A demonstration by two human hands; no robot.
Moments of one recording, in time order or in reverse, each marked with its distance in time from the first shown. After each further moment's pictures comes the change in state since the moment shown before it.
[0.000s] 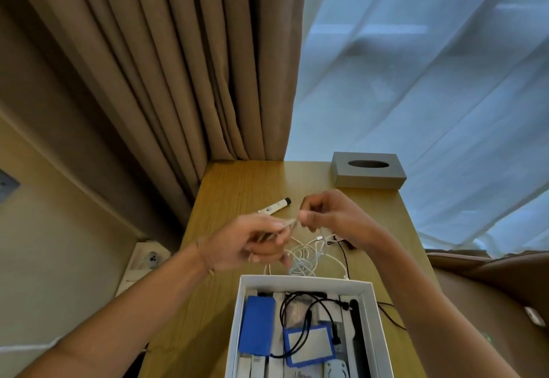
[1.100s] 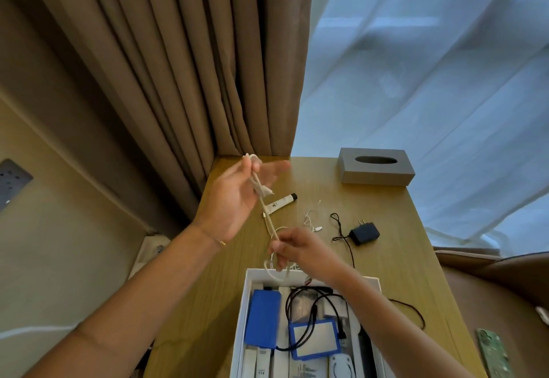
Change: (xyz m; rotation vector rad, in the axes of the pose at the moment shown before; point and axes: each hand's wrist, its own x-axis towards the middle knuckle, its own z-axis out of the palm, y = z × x) left_hand 0.003 0.023 -0.009 -0.177 0.594 0.414; right_hand -0.006 0.038 0.083 0.026 -0.039 0.189
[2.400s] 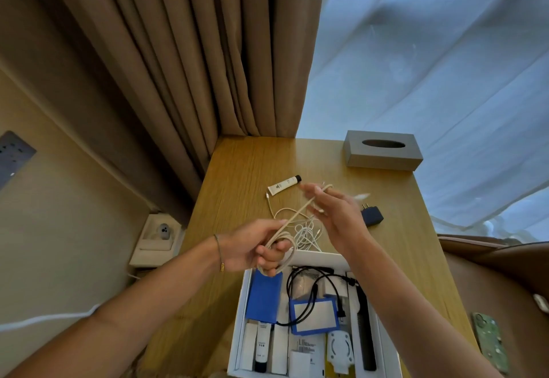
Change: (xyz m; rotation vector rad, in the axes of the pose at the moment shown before) left_hand -0.038 -0.074 -0.032 0.194 -0.377 -0.792; right_hand 0.011 0.026 -0.031 0.811 0.458 0.089
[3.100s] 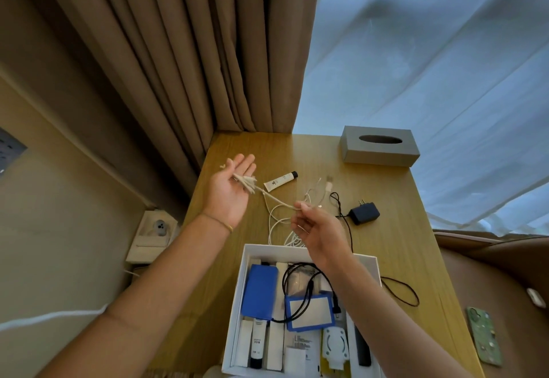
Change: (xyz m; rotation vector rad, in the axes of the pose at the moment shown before) left_hand 0.016 0.040 -0.022 -0.710 0.731 0.713; right_hand -0.022 0.031 0.009 0.218 0.058 0.143
